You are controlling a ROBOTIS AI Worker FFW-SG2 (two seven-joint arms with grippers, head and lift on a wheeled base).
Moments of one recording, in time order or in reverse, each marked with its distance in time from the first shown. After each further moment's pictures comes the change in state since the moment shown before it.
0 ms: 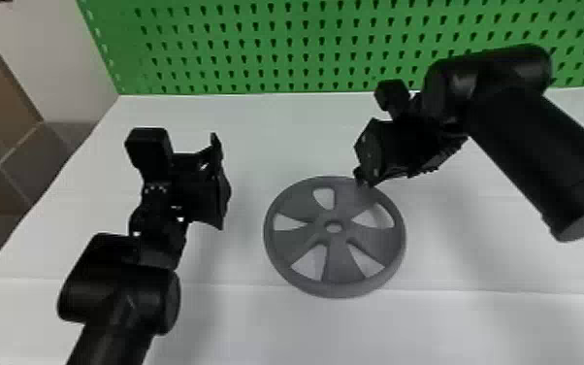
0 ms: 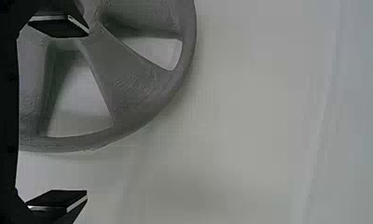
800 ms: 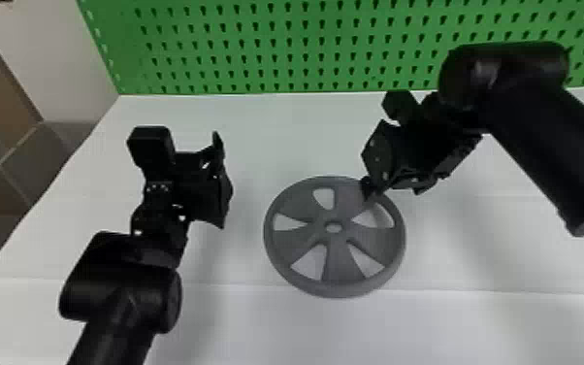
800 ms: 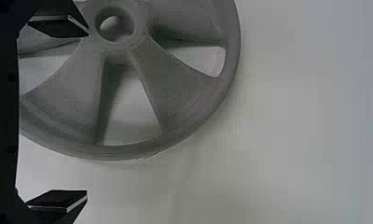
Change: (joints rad) left arm -0.005 0.000 -0.007 0.000 -0.005 0.000 0.000; right arm -0.006 -0.035 -0.018 -0.026 -0.128 0.170 -0.048
